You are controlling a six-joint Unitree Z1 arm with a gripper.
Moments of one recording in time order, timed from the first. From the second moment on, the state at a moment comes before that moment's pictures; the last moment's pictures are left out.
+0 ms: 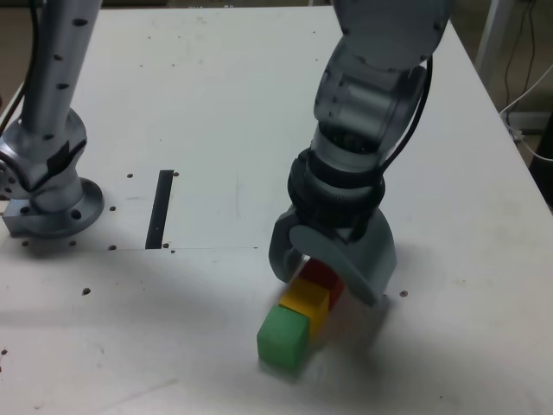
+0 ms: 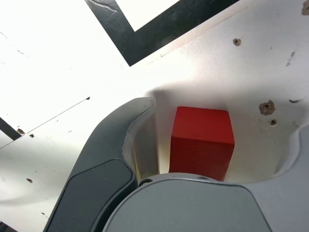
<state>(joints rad) -0.39 2.14 -1.56 1.19 0.03 0.09</state>
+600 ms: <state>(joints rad) -0.39 2.14 -1.56 1.18 0.05 0.09</state>
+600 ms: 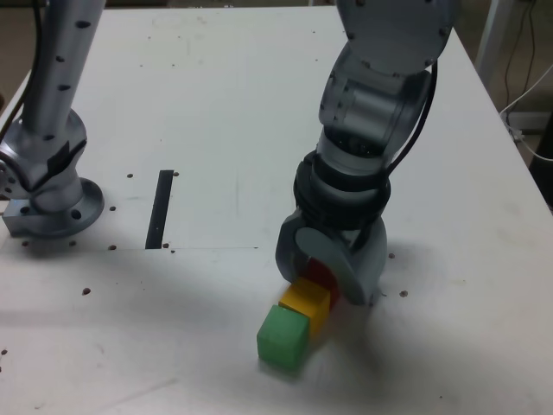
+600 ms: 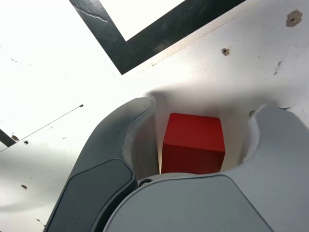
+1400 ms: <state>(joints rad) -0.37 2.13 -1.58 1.22 0.08 0.09</state>
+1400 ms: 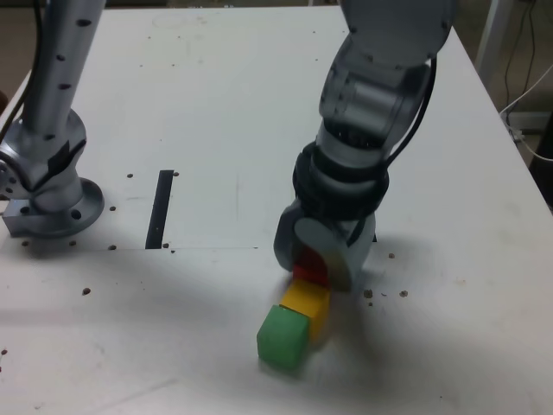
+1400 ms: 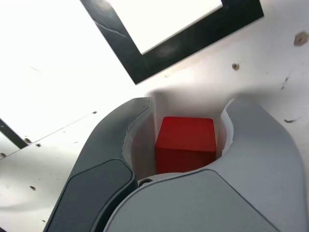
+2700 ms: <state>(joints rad) -0.01 2.11 -1.55 1.18 0.00 0.00</state>
